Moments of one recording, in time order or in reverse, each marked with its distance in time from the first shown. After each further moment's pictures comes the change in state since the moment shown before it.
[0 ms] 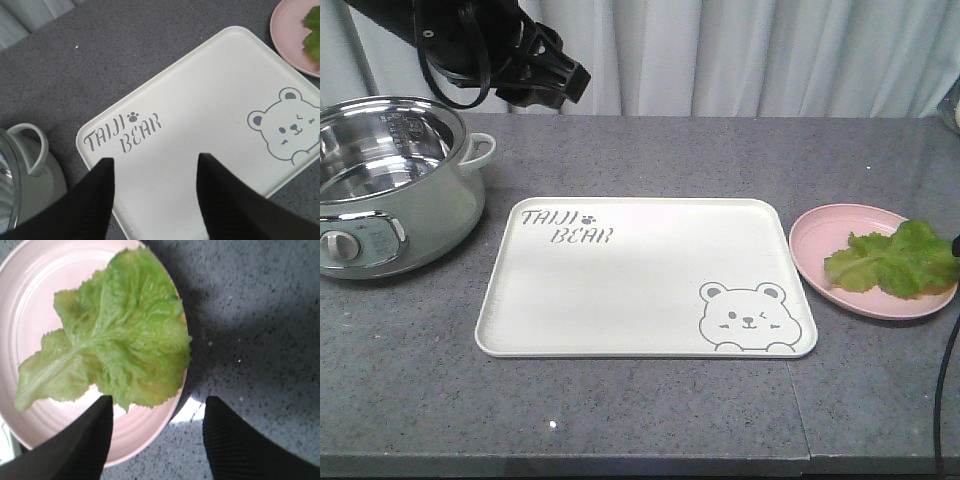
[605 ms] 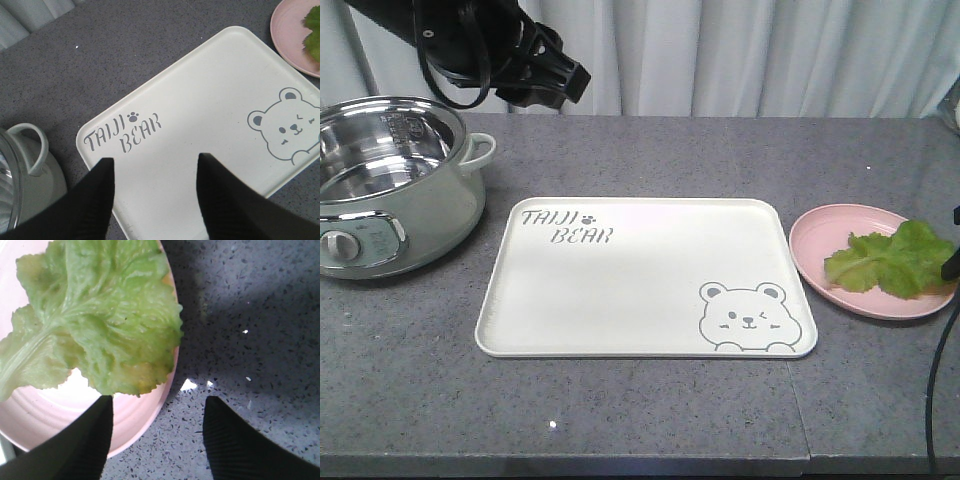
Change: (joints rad) left arm 0.000 0.000 0.000 0.000 0.000 0.000; right arm 0.000 0.070 -0.001 -0.016 0.052 0.046
